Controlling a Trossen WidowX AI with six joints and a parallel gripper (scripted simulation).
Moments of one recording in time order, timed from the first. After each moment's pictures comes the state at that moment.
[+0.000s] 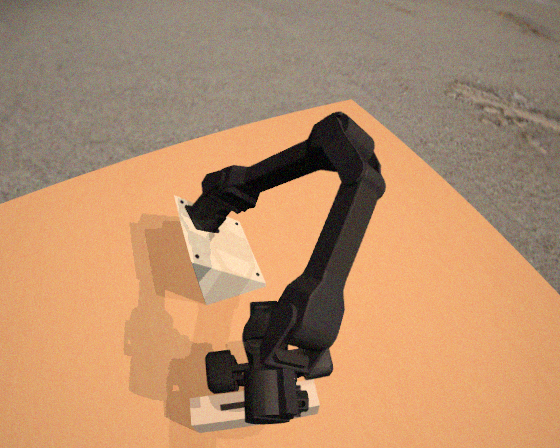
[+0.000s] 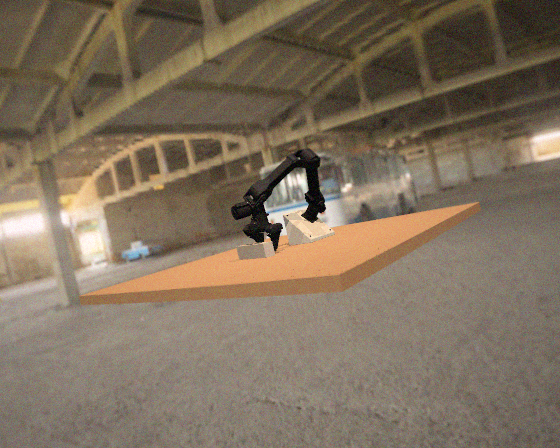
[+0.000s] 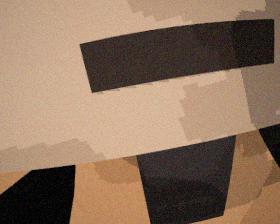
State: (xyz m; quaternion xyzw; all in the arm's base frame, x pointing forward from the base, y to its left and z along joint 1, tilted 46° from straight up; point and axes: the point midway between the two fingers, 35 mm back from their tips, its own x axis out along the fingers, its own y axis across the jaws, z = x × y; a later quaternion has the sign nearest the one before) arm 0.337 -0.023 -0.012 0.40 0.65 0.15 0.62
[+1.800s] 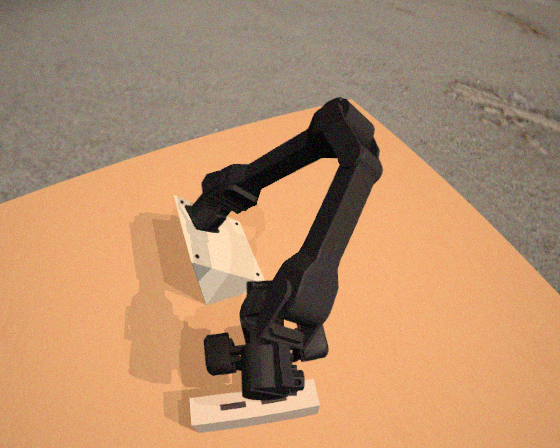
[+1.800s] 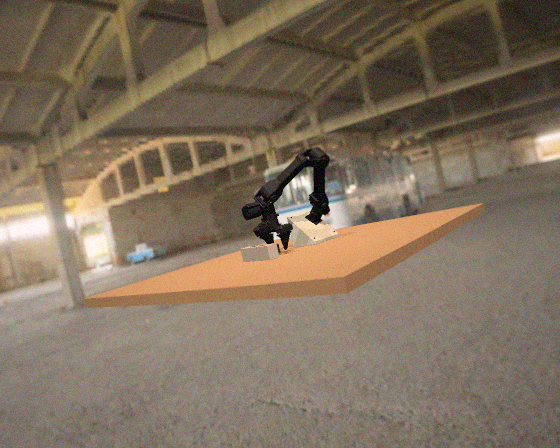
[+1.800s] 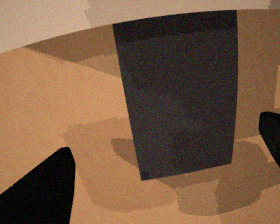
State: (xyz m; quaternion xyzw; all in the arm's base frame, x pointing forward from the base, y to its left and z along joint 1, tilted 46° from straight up) arm 0.309 -0.013 -0.009 0.40 0.65 0.15 0.63
